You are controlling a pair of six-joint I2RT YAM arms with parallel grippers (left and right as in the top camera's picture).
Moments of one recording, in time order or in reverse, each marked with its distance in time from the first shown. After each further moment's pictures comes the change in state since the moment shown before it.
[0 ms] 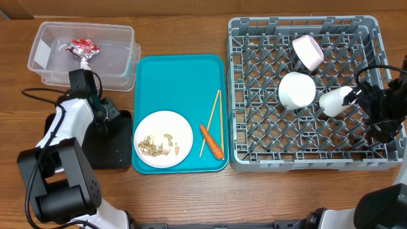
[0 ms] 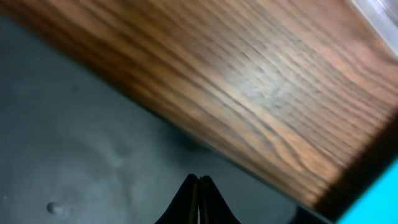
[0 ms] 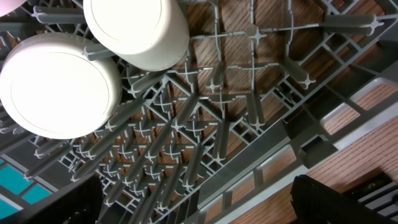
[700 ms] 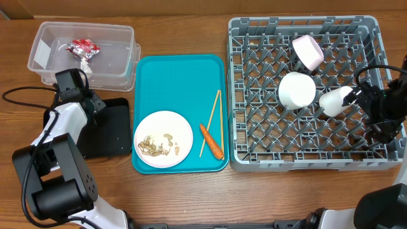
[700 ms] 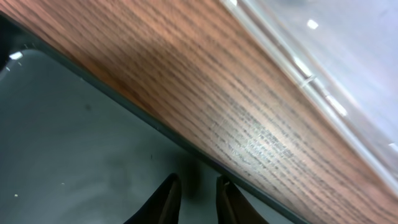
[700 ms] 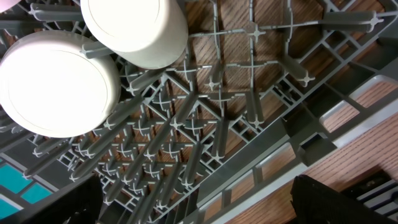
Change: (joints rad) left arm 0.067 0.031 -0.027 0.295 -0.113 0.000; right arm 0.000 0.000 0.000 -0.006 0.001 0.000
